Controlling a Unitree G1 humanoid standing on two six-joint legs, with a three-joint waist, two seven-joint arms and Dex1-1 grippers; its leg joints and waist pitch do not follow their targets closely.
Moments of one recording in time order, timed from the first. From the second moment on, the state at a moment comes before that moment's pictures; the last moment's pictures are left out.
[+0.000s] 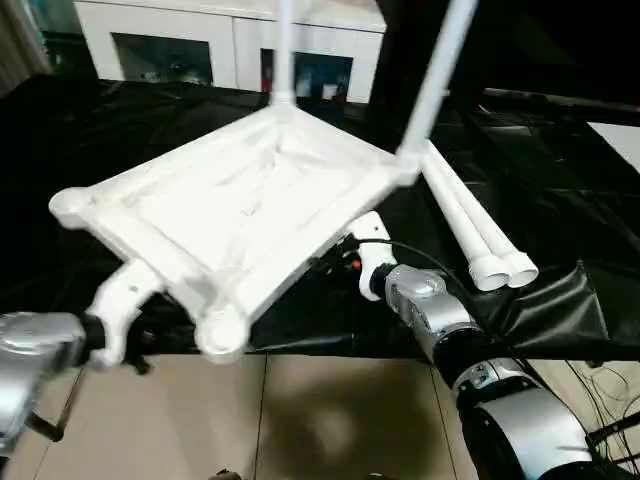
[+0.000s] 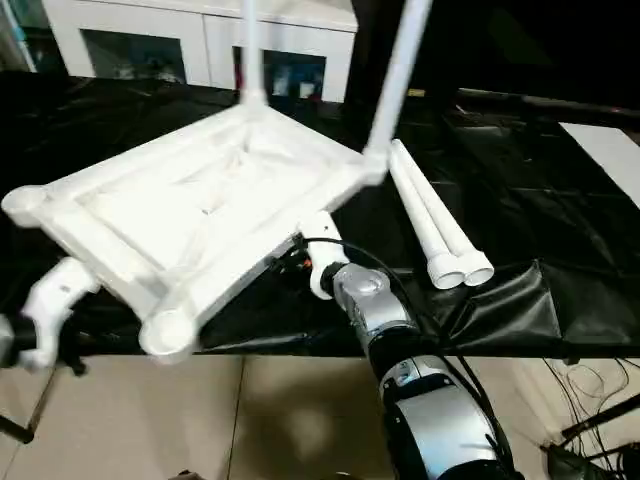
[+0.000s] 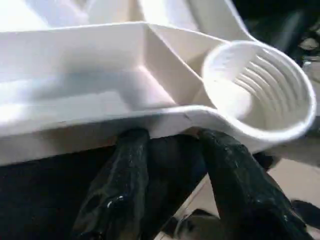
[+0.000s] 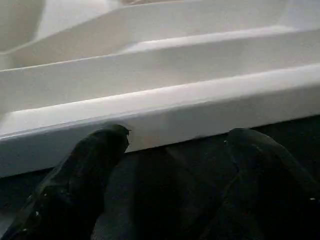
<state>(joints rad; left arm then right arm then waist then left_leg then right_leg) -0.09 0.73 -0.02 -0.08 -0.20 0.62 -0.97 -0.75 0.01 0.11 1.07 0.04 -0.03 0.57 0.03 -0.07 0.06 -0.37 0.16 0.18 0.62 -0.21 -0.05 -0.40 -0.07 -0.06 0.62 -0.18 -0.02</state>
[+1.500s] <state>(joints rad) -0.63 0.14 -0.15 0.58 -0.06 0.01 -0.60 -0.33 -0.24 -0.02 0.14 0.09 0.22 0.54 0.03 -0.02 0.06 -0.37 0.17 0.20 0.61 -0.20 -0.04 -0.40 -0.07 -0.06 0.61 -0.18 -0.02</state>
